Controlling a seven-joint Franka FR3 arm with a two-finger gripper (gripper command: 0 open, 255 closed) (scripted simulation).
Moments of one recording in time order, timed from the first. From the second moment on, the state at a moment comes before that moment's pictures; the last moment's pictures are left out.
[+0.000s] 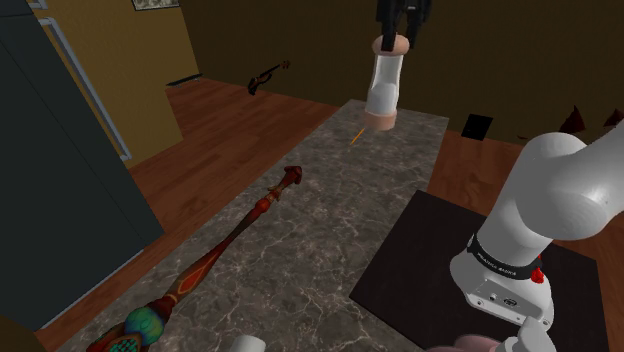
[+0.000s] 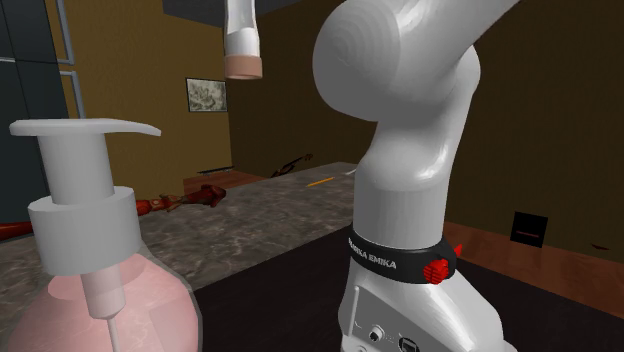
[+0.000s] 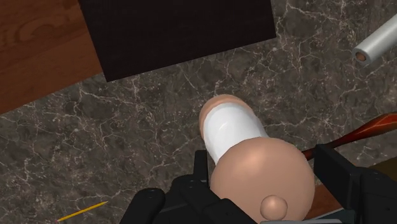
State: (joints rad) arm 0.05 -0.63 -0.03 -2.02 0.07 1.37 0.22
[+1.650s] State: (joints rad) arm 0.14 -1.15 0.35 -2.16 0.47 1.08 0.70
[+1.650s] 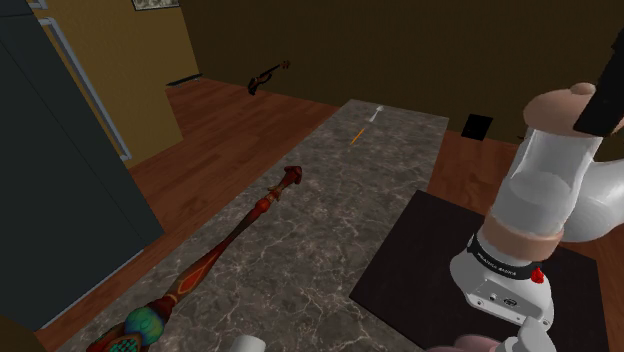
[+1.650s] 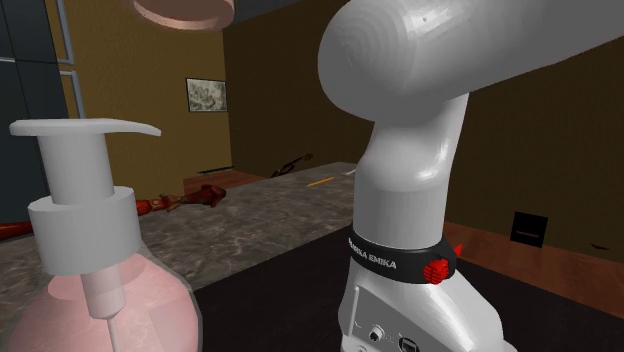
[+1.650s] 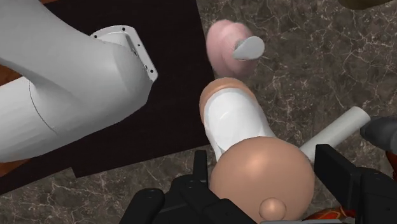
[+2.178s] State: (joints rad) arm 0.14 -1.22 0.48 -2.07 0.65 1.00 0.90
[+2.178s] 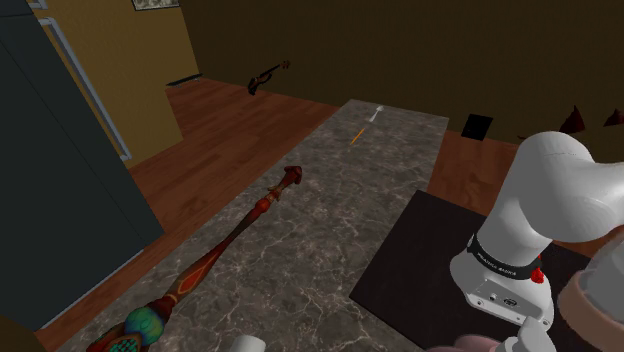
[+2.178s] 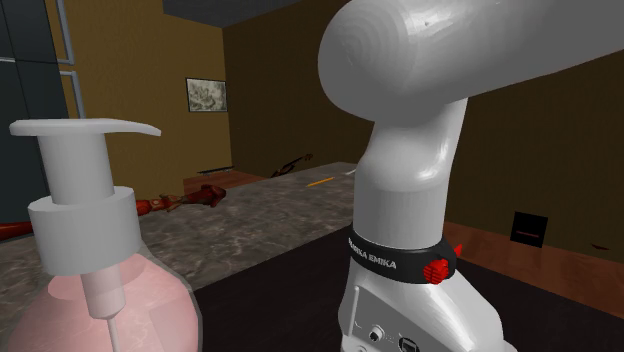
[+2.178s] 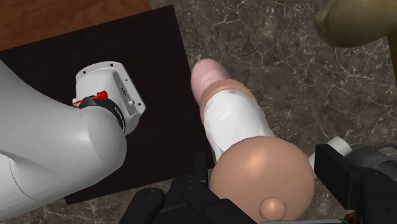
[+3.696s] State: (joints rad) arm 0.17 -1.39 0.69 -2.13 0.93 1.04 1.09
